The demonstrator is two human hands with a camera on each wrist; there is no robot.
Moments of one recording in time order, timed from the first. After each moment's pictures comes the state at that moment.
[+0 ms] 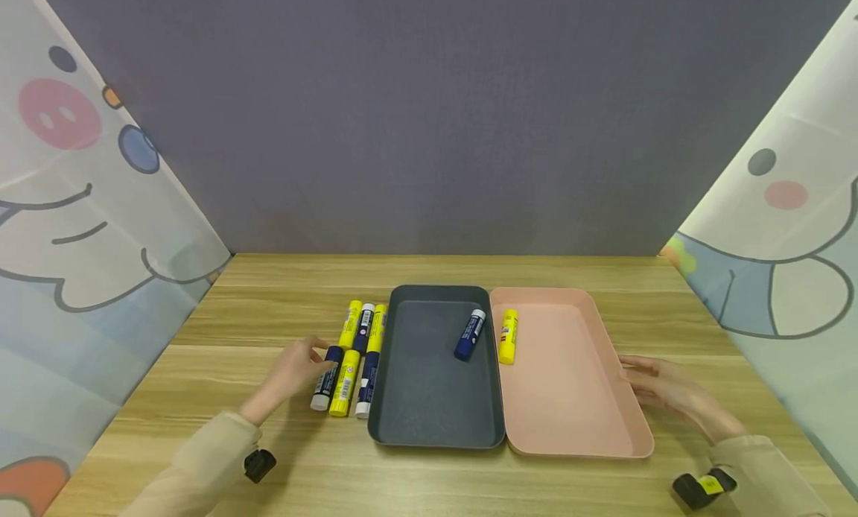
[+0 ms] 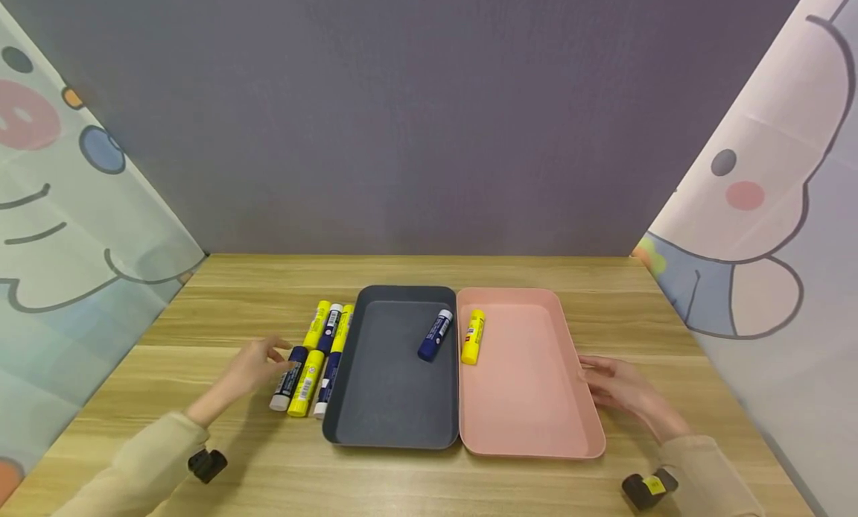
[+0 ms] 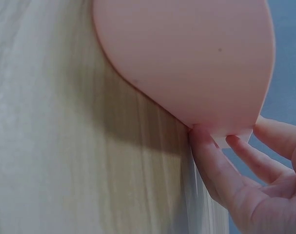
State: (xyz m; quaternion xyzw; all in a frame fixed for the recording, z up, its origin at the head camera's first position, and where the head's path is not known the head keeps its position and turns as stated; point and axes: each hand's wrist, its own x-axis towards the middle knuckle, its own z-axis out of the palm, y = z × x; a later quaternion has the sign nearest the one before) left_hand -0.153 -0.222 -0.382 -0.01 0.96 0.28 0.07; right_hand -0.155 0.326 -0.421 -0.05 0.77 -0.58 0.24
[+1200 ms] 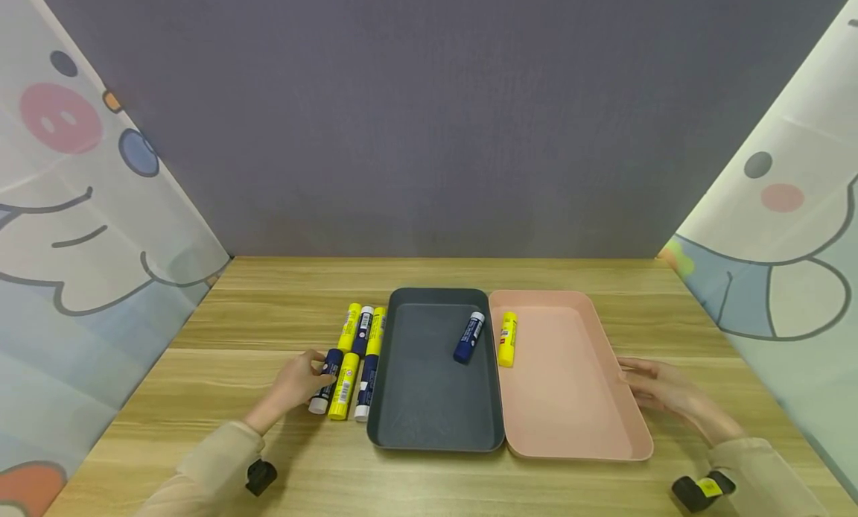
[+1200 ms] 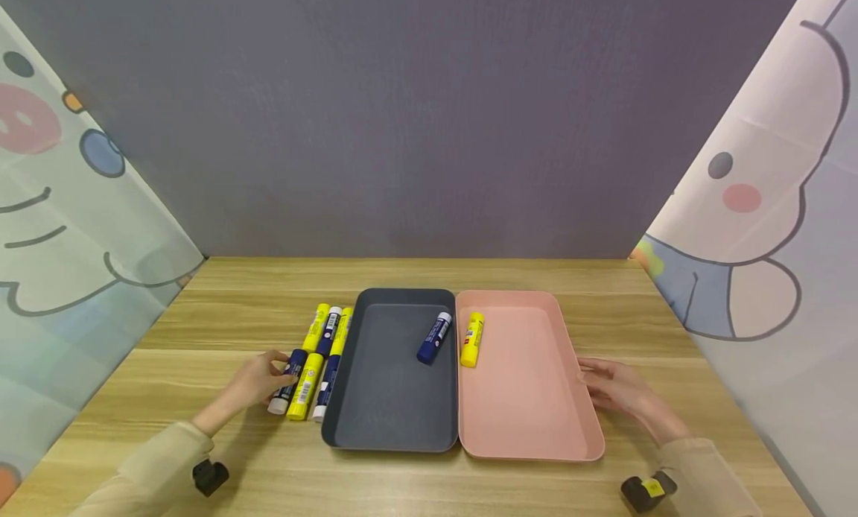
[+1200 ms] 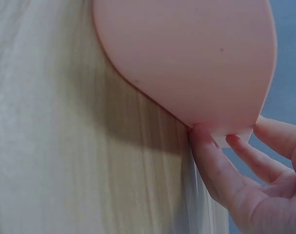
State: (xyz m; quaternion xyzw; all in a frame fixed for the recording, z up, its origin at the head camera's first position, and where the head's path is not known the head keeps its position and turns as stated) left_hand -0.150 -0.223 -0.404 -0.05 0.95 0.30 0.10; right_hand -0.155 0.325 -0.424 -0.04 0.78 -0.58 0.24
